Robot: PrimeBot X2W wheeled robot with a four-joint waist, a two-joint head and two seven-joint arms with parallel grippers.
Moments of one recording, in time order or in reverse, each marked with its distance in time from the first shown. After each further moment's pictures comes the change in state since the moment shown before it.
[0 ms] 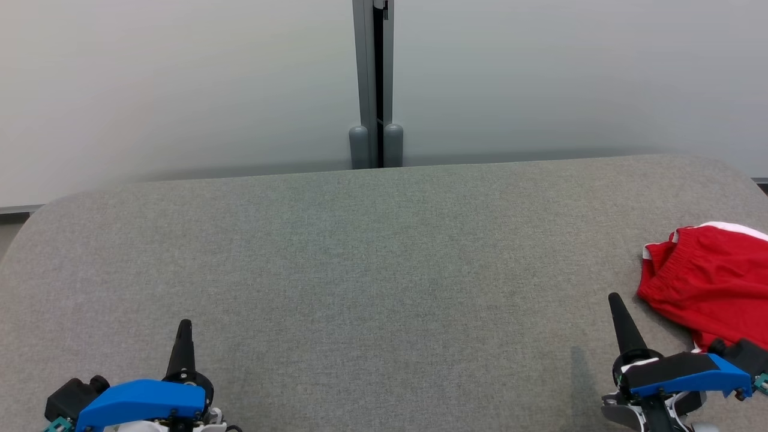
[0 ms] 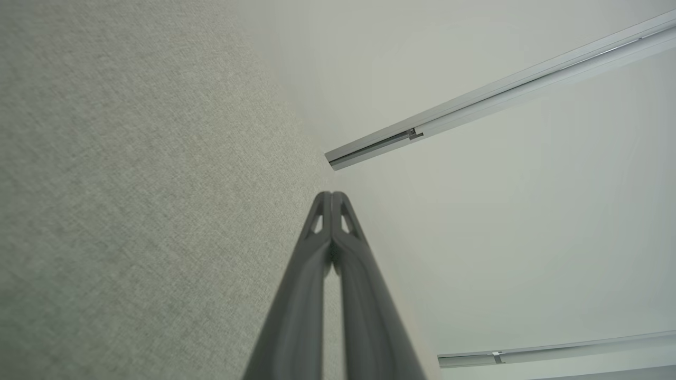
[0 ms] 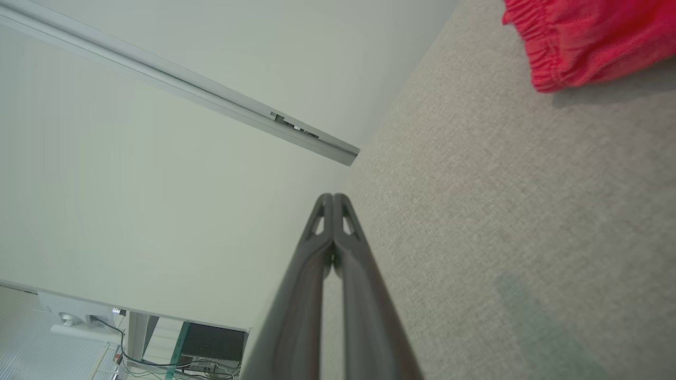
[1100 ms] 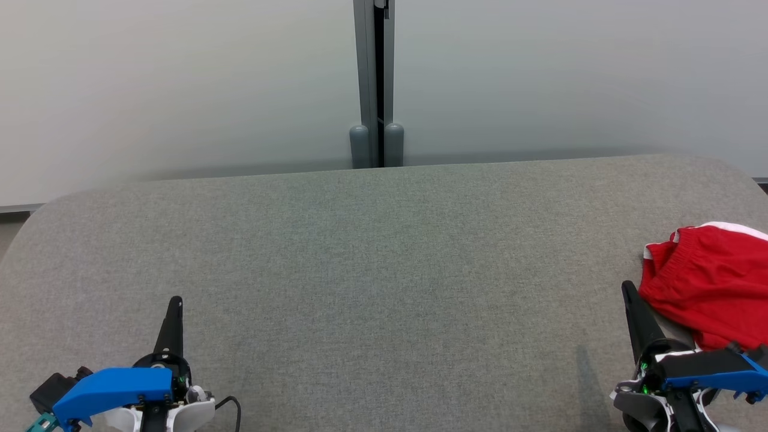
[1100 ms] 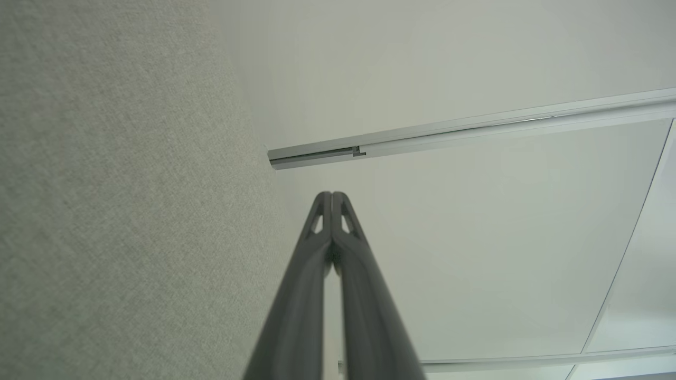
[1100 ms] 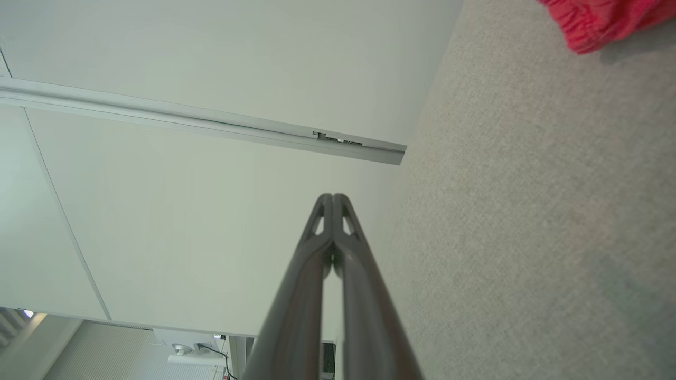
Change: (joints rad) left arm -0.025 0.001 0.040 -0.057 -0.287 -0.024 0.073; right arm 0.012 -0.001 -0.039 -0.078 0.296 0.000 0.075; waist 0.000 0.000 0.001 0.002
